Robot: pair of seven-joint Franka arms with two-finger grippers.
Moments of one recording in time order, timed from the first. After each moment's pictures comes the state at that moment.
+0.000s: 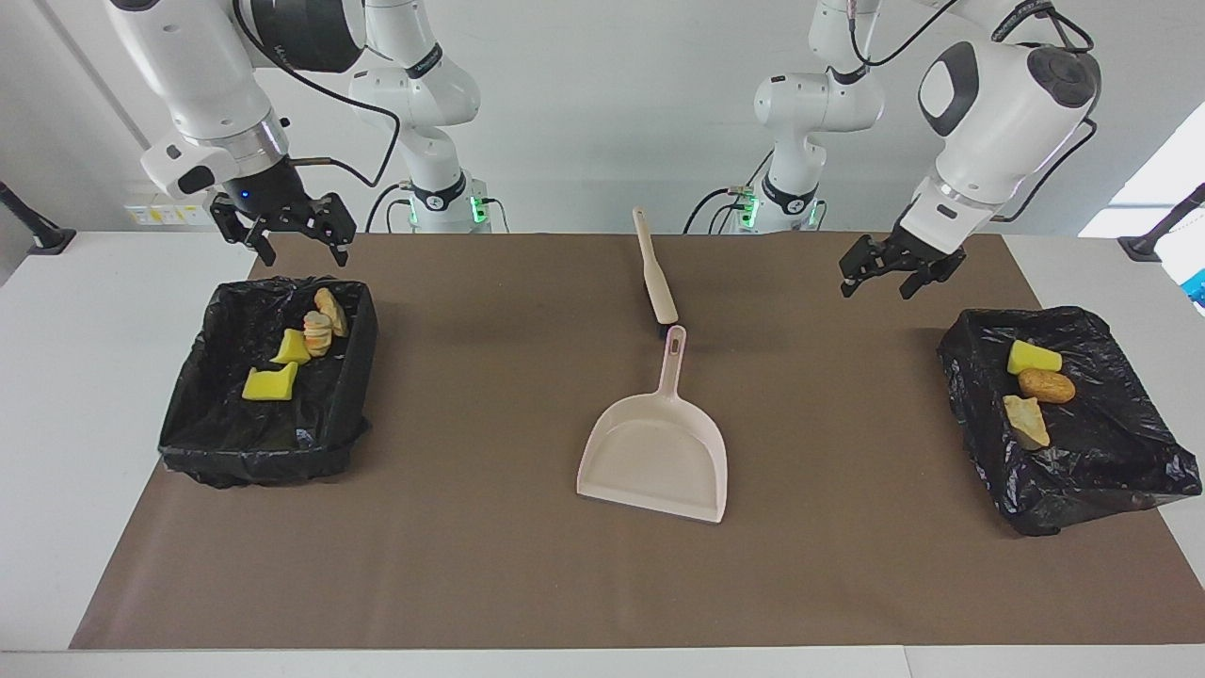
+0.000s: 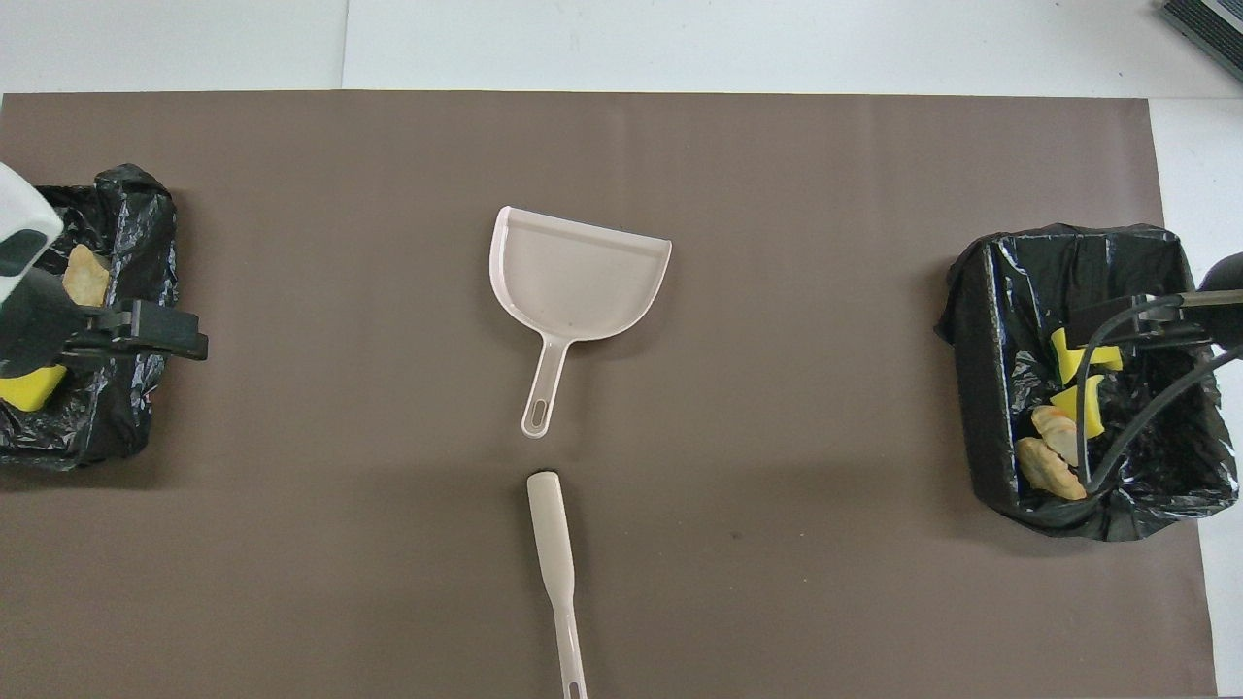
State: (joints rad) left arm -0.03 -0.08 -0.03 -1.69 -0.10 1.60 -0.06; right arm 0.01 -0.05 -0.04 -1.68 -0.01 1.63 -0.02
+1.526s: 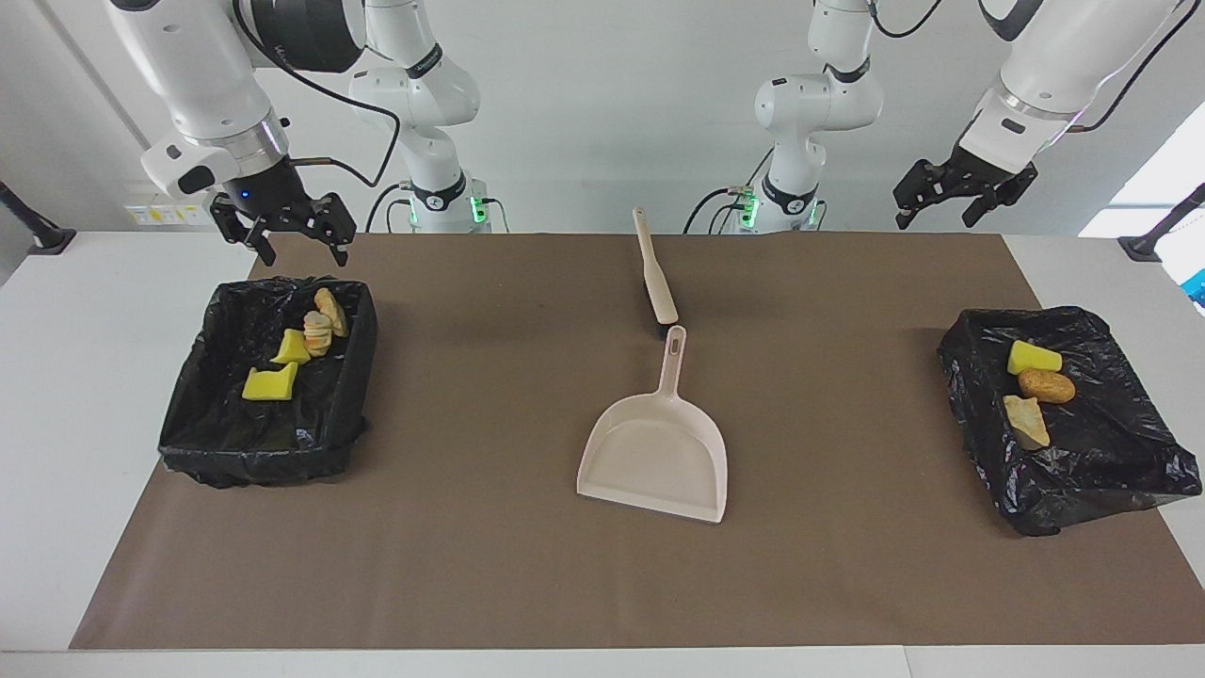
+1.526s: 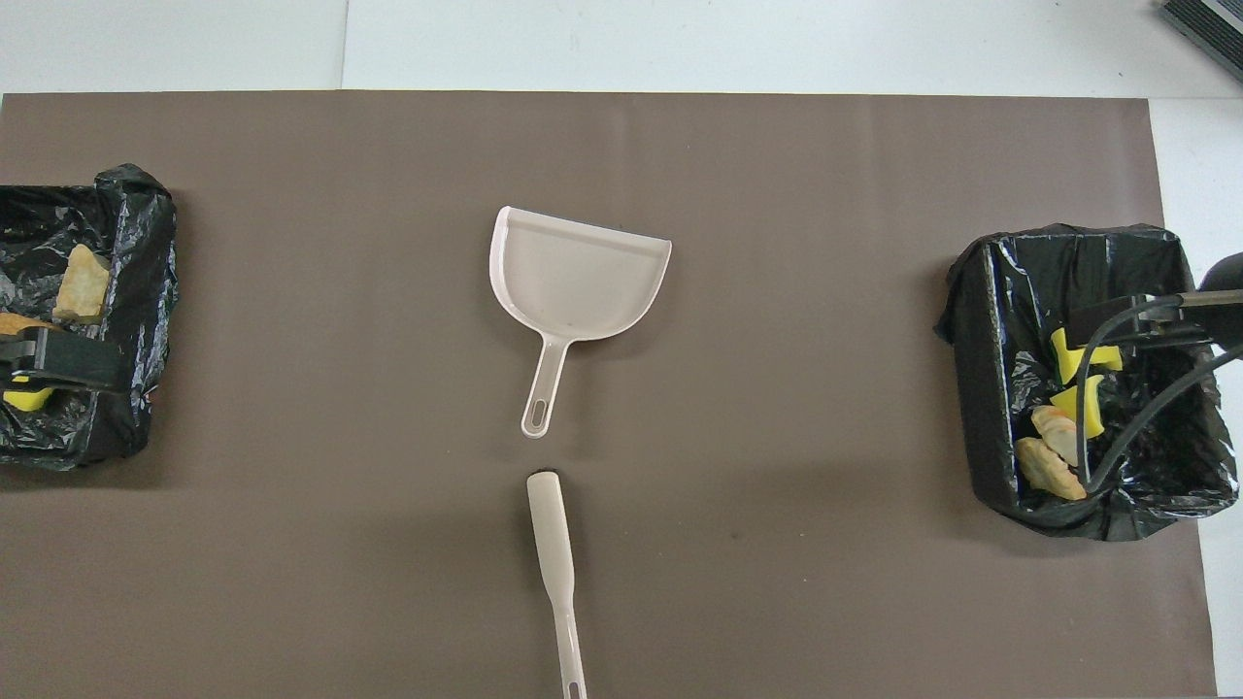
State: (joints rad) left arm 0.00 -0.11 -0.06 -1.60 -0.03 1.45 -0.06; right arm 0.01 -0.05 -0.04 -1.68 -0.01 1.63 -0.02
